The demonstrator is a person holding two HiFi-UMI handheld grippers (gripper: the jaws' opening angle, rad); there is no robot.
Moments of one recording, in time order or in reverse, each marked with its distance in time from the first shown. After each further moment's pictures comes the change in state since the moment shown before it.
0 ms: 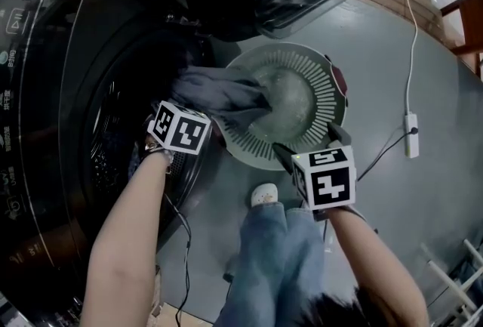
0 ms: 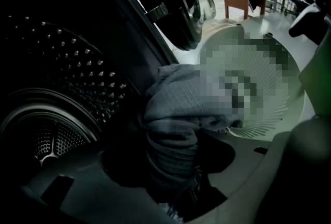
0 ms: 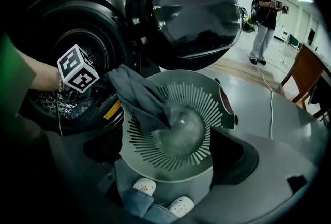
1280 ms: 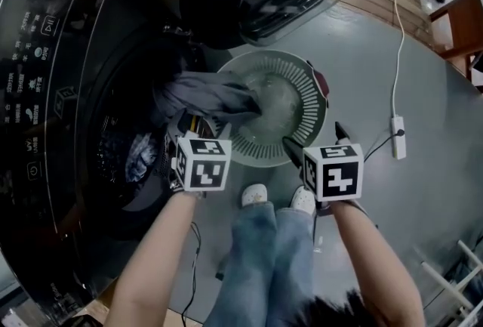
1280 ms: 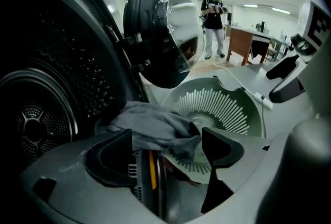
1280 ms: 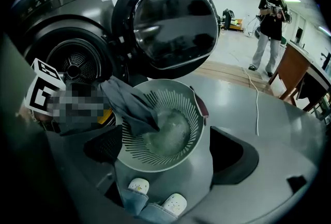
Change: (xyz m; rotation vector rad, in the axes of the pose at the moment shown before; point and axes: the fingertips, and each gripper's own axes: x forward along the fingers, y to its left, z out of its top) left arm -0.097 -0.089 0.048 -0.297 -0.256 -0.137; right arm -0.050 -0.050 0.002 0.060 -0.041 -0.073
